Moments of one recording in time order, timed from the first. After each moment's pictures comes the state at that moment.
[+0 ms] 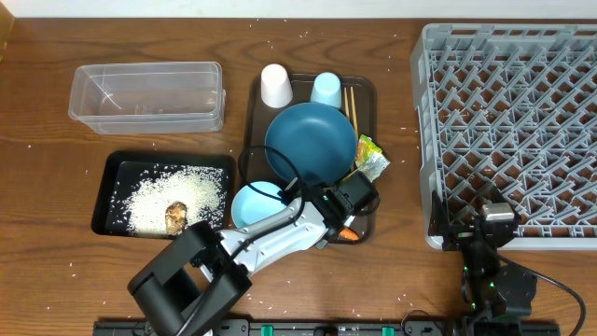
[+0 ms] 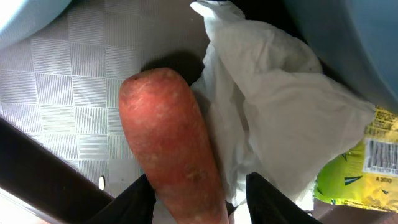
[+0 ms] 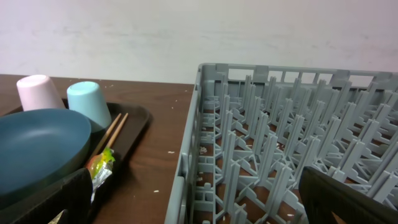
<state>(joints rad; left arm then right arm) -0.91 1.78 1.03 -0.61 -0.14 -1.76 -0.03 0.01 0.01 -0.06 -0.11 -0.01</state>
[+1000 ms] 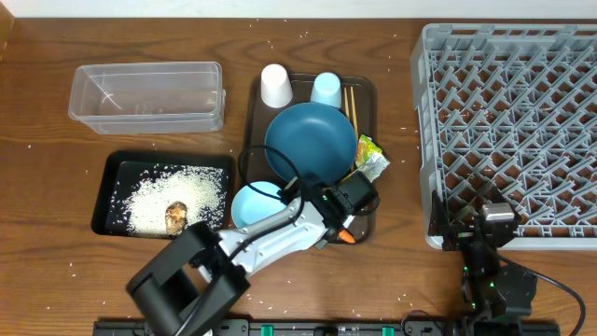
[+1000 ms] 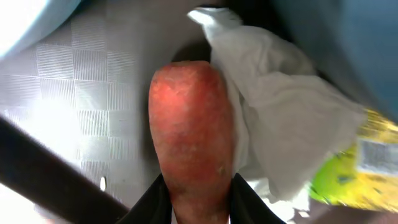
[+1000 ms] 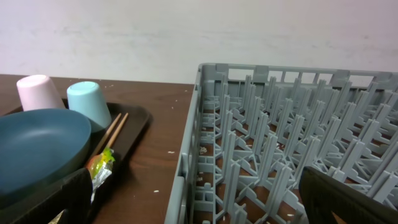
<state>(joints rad) -0.91 1.76 1.03 -0.61 -0.15 -1.75 -0.03 0.01 0.01 -0.06 -0.11 -0.01</state>
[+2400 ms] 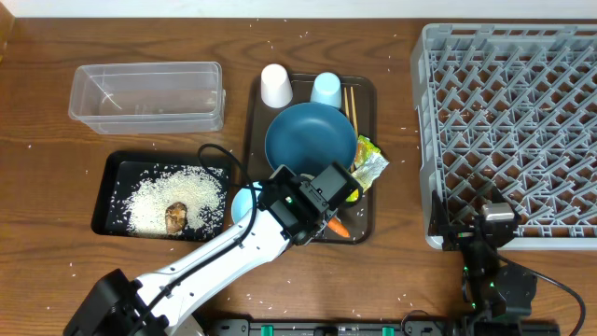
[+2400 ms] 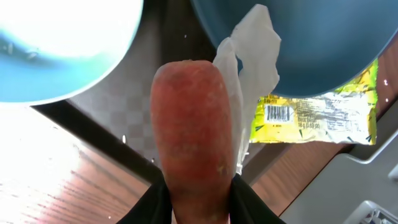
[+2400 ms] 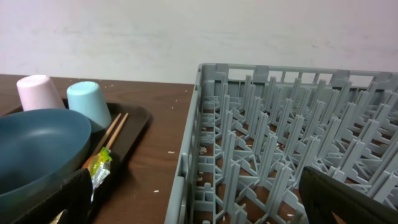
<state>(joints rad) -0.87 1.49 1.02 -0.74 -0.11 -1.66 -0.03 0.01 0.01 -0.06 -0.11 -0.01</state>
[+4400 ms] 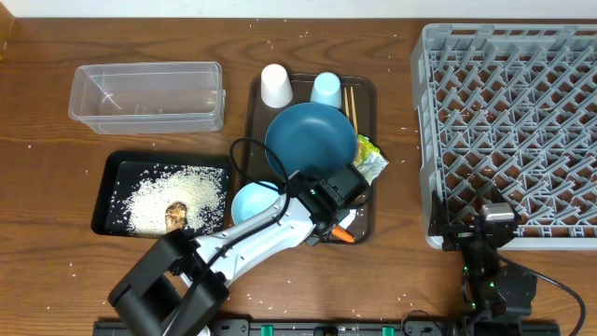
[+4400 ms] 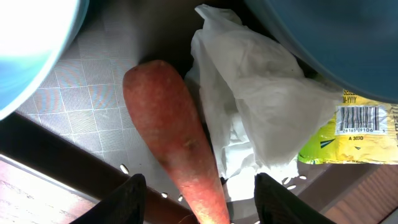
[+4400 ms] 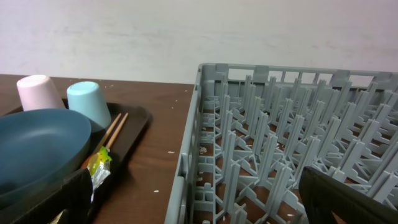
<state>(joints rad) -0.87 1.70 1.02 -0.66 -0.06 -1.58 -0.03 0.01 0.01 -0.06 -0.11 -0.01</state>
